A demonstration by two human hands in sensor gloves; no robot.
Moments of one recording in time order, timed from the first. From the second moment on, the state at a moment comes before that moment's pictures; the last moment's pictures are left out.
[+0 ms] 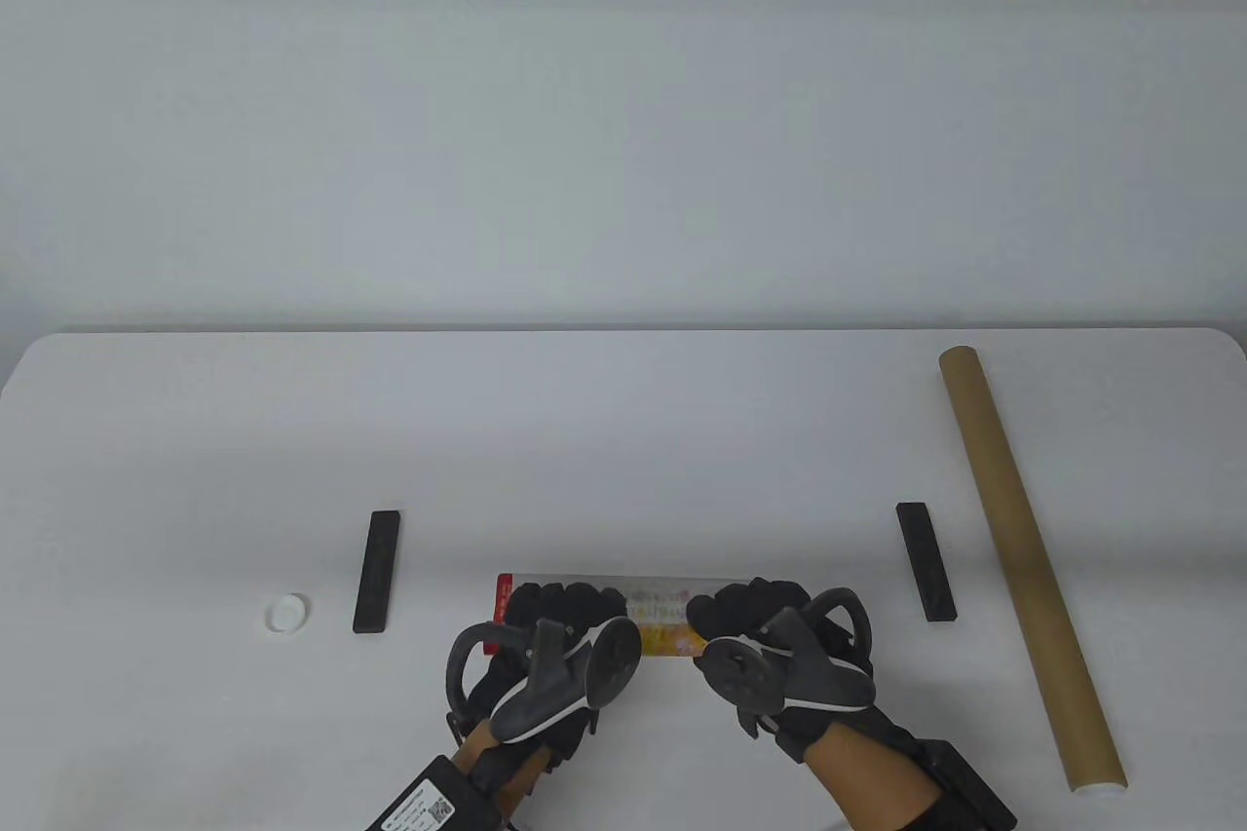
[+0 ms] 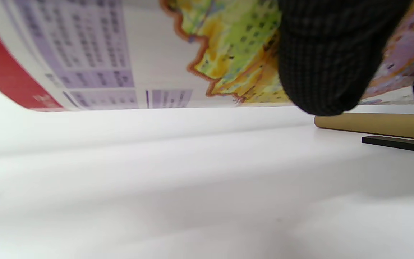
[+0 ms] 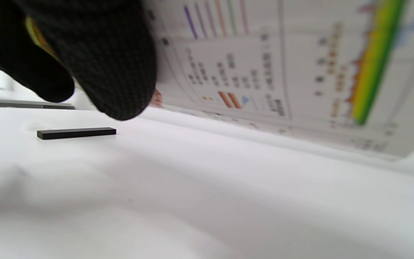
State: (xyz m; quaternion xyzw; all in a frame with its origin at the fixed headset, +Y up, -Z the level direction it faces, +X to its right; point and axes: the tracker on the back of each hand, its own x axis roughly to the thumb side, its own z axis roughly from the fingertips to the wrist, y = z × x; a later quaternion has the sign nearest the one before) left_hand -0.080 -0.684 -0.299 0.08 -0.13 -0.04 0.99; right_hand 0.103 -0.684 -0.311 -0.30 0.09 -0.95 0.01
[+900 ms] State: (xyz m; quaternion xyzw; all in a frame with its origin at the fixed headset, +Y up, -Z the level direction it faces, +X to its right) left_hand -0.087 -0.692 -0.309 -0.03 -0.12 0.03 0.99; right_hand 0.096 -0.684 -0.302 -0.31 0.15 -0.94 0.08
